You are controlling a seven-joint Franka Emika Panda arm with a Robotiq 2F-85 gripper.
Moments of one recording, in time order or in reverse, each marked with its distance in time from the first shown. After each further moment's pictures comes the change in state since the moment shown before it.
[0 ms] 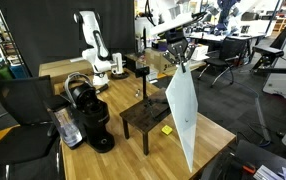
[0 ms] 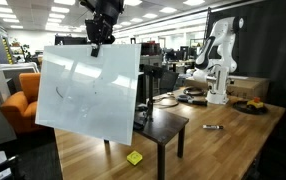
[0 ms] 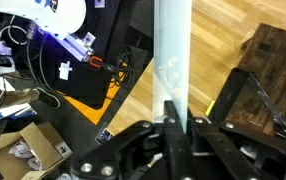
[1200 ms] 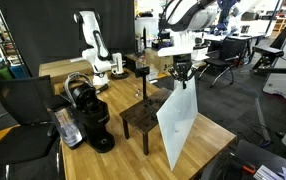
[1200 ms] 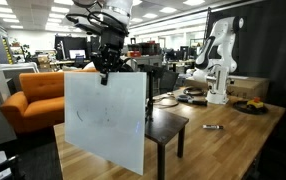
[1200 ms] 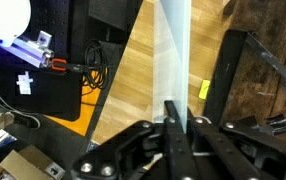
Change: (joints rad) arm -0.074 -0.032 -0.009 -0.272 0.024 0.374 0.090
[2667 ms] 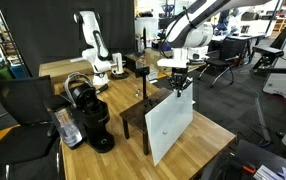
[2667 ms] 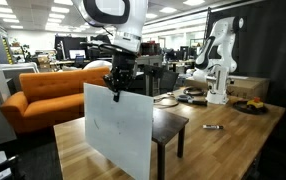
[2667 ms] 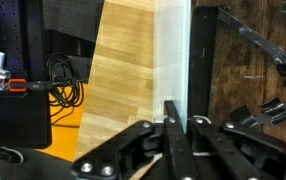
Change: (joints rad) arm -0.022 0.121 -0.040 -0.037 0.127 0.214 0.004
